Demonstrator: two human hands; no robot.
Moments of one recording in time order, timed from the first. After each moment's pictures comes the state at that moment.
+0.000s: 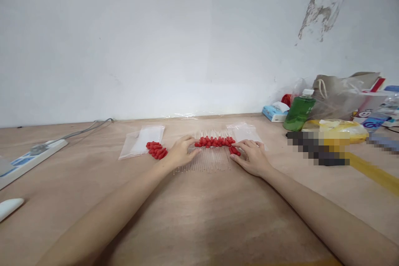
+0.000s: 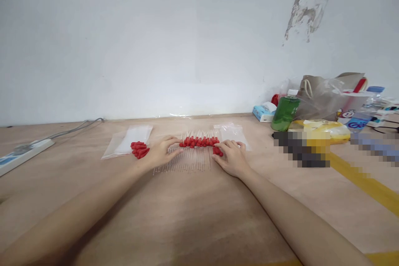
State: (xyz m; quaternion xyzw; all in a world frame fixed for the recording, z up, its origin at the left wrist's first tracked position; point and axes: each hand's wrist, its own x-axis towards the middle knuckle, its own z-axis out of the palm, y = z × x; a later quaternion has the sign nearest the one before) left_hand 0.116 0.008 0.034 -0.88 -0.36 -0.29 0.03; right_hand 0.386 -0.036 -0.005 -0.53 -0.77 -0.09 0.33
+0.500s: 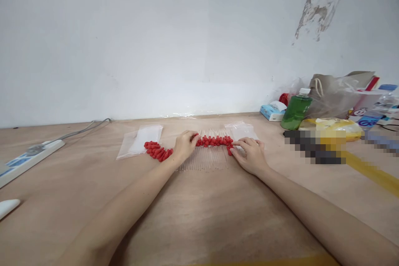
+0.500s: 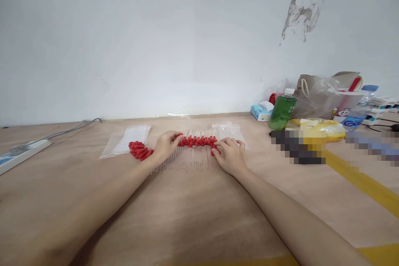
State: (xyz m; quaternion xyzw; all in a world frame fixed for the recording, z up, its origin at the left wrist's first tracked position) left_hand 0.142 0.033 0.021 -0.81 -0.42 -0.41 0.02; right_hand 0.382 -0.035 -0.008 -0.54 -0.72 -0.12 0.41
